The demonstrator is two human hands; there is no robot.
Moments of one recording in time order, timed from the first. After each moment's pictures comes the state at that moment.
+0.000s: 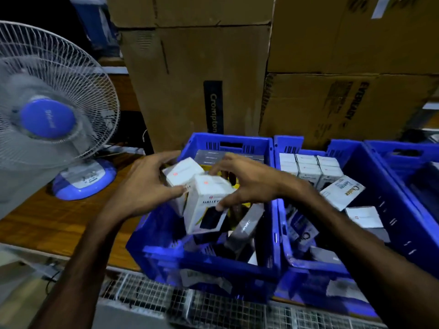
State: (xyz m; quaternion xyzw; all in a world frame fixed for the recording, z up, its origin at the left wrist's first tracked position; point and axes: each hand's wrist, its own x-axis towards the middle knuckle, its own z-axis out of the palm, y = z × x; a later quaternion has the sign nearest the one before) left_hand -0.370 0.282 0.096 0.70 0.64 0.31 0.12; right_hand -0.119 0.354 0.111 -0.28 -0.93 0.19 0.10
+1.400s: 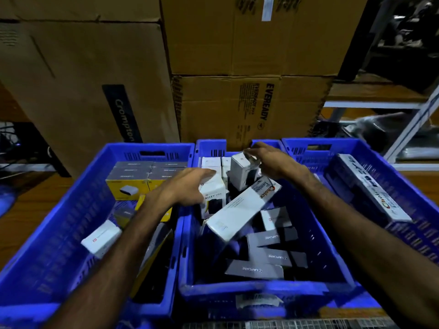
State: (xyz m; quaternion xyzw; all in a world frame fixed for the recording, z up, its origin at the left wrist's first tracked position) left_hand -0.113 0.436 0.054 0.80 0.56 0.05 0.20; right_hand 0.161 0.509 0.047 -0.57 -0.82 0.03 0.02
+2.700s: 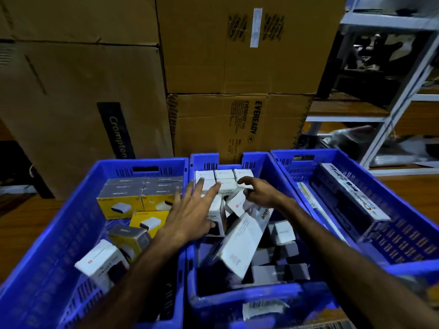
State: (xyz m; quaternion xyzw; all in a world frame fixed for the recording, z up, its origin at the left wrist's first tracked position) left_hand -0.107 0.404 0.017 0.83 0.55 0.05 0.02; right_hand 0.140 0.467 0.006 -0.61 -0.74 0.24 0.17
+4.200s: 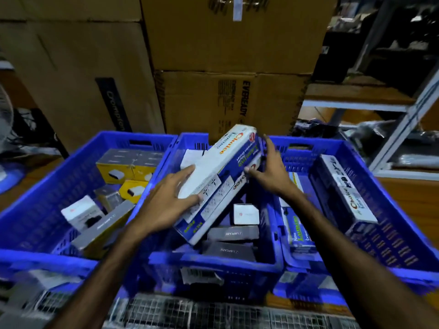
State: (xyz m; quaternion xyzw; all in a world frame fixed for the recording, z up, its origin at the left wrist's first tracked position) left_hand -0.024 0.322 0.031 0.68 0.62 0.31 0.22; right_hand 0.255 0.440 0.010 -0.55 -0.70 0.26 0.37
